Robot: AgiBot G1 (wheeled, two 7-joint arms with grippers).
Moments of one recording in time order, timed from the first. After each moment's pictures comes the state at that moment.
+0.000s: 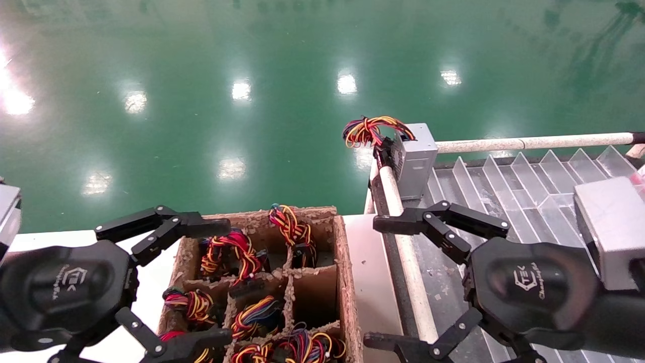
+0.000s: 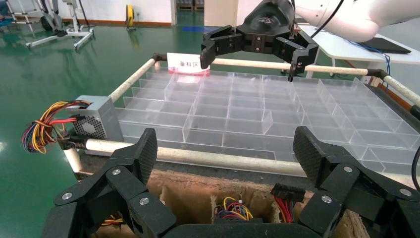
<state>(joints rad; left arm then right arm) -1.11 0.56 0.42 -1.26 0.63 1.44 -0.11 1.08 -0.61 -0.28 1.28 -0.73 -1.49 0.18</state>
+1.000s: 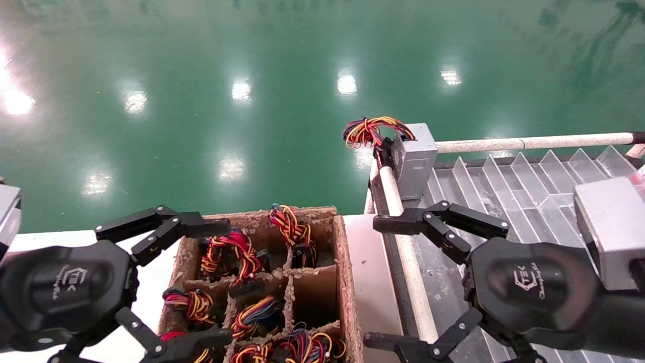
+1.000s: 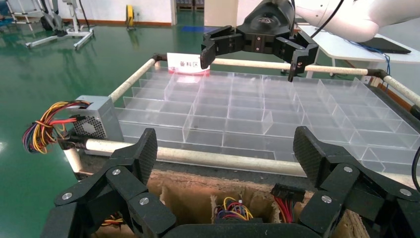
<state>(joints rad) -1.11 0.56 0.42 -1.26 0.63 1.44 -0.11 1.08 -0.61 -0.28 1.28 -0.73 -1.49 0.18</state>
